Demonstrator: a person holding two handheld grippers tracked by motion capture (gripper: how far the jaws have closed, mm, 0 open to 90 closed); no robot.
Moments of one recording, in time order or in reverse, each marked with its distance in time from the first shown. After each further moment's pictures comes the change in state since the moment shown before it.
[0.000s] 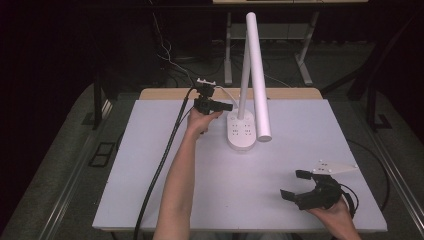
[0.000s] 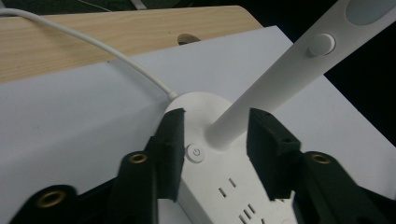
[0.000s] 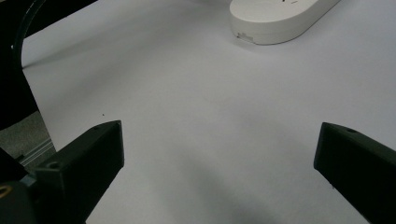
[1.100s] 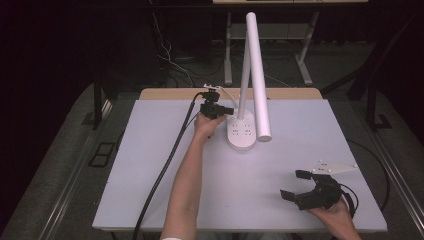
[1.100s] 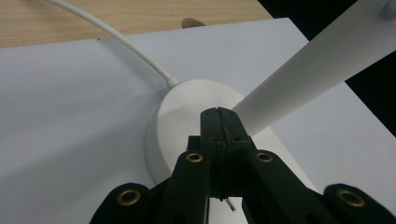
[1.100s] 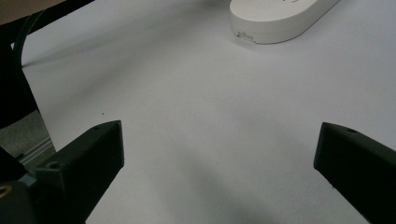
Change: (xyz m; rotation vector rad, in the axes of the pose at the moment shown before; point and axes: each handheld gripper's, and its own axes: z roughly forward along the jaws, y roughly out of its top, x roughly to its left) left arm 0.001 -0.014 0.030 0.008 0.018 -0.056; right arm 0.000 0.000 0.000 0.003 0.002 0.001
